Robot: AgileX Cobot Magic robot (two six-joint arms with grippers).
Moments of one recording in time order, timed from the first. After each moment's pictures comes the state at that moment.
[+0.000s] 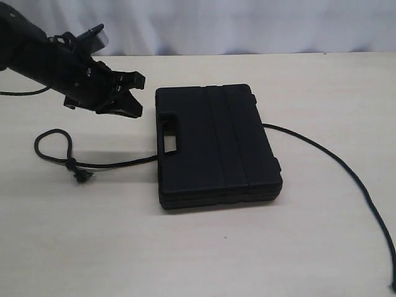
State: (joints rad) left arm -0.22 1.89 -1.18 -0.96 0.73 0.65; right arm 0.11 0.00 0.00 0.31 0.35 -0.21
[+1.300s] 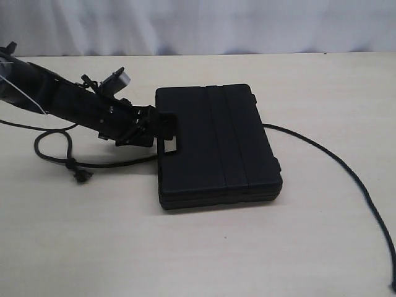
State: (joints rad) left arm -0.22 2.16 -1.19 -1.35 0.77 1.09; right arm 0.11 0.00 0.00 0.31 0.35 -0.21
